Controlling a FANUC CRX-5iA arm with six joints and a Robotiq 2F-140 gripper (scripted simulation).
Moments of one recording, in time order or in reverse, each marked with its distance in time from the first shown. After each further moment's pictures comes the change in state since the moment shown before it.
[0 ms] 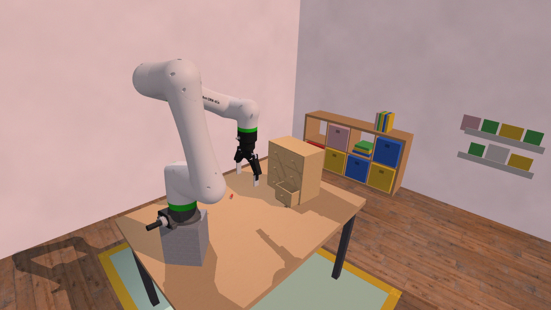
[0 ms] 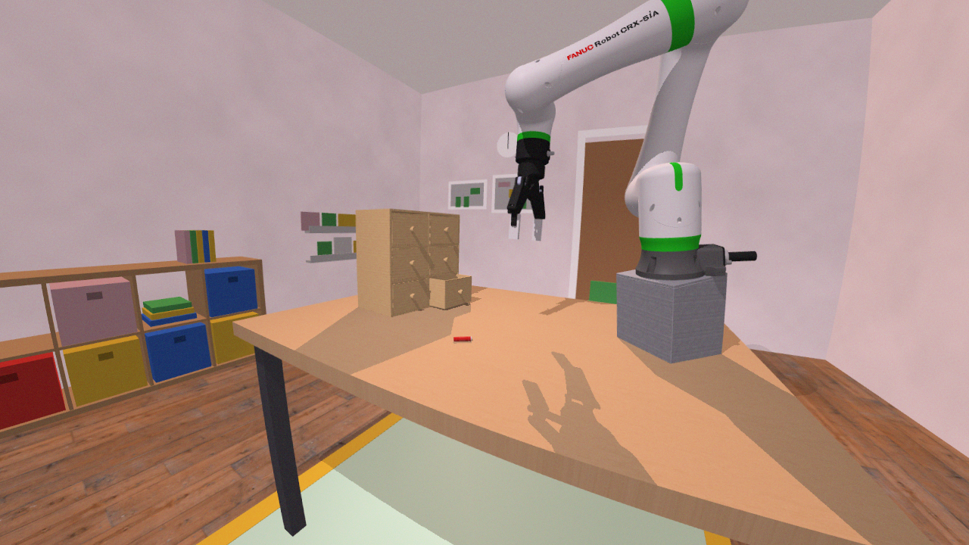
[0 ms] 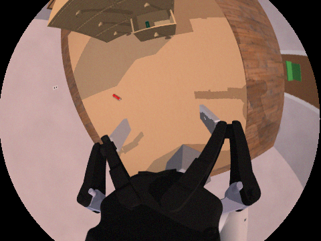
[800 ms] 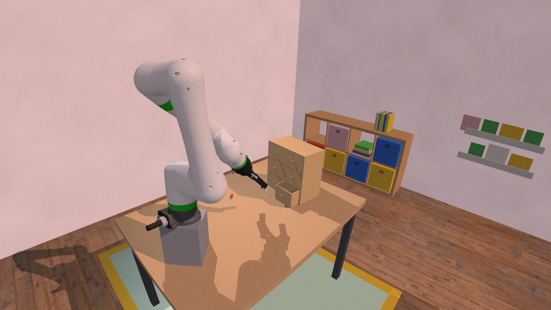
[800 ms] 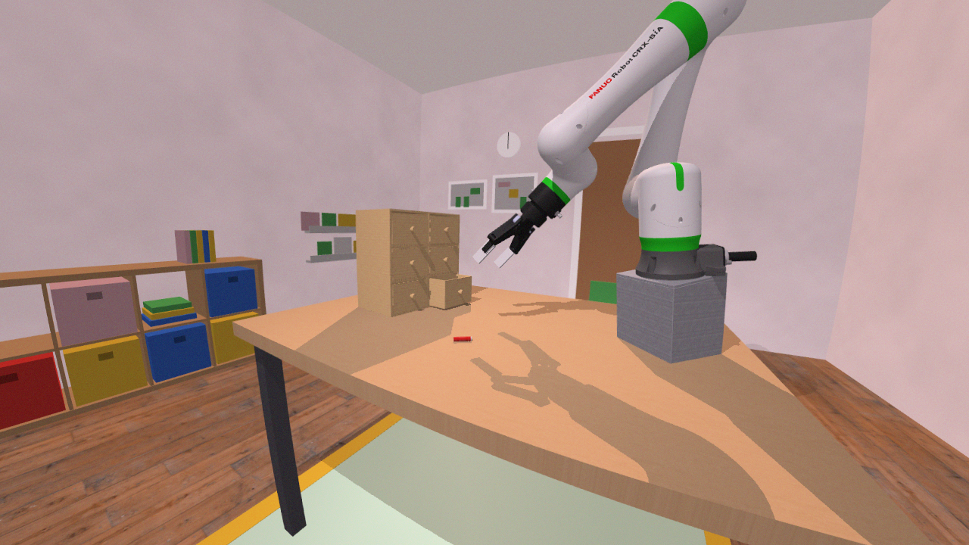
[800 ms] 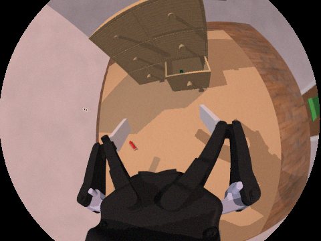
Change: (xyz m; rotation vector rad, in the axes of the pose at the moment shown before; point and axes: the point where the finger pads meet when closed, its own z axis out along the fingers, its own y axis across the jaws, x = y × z) arm 0.094 -0.036 0.077 0.186 0.671 -0.075
